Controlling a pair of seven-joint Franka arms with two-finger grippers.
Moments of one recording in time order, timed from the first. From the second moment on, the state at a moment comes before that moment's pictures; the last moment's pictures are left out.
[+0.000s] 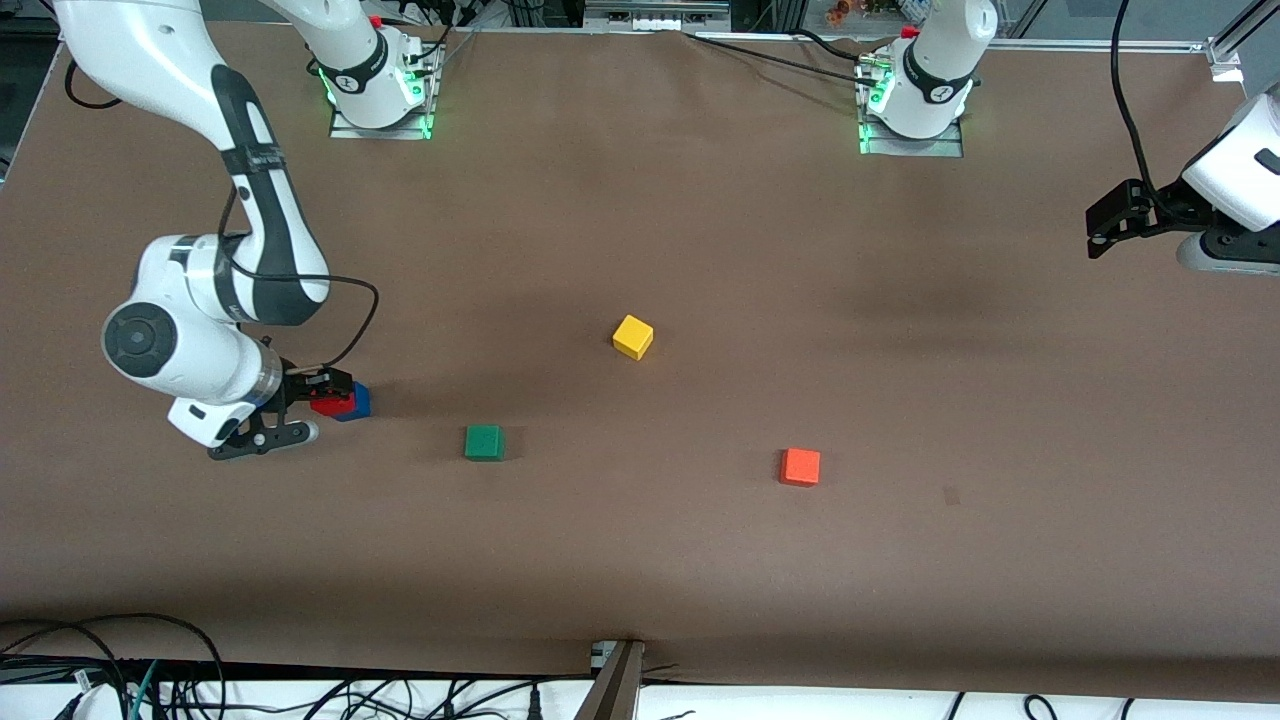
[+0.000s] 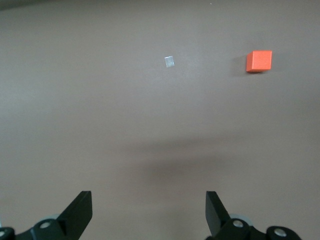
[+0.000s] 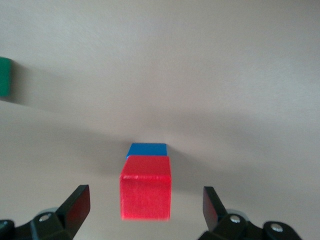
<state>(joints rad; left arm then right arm) 0.09 0.04 -0.16 -1.52 0.10 1.53 0.05 0.23 0.47 -0.17 -1.70 0.06 2.10 -0.19</state>
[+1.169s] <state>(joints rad) 0.09 0.04 -0.16 -1.52 0.10 1.52 0.05 0.19 0.25 -0.21 -1.30 0.06 1.41 -0.19</state>
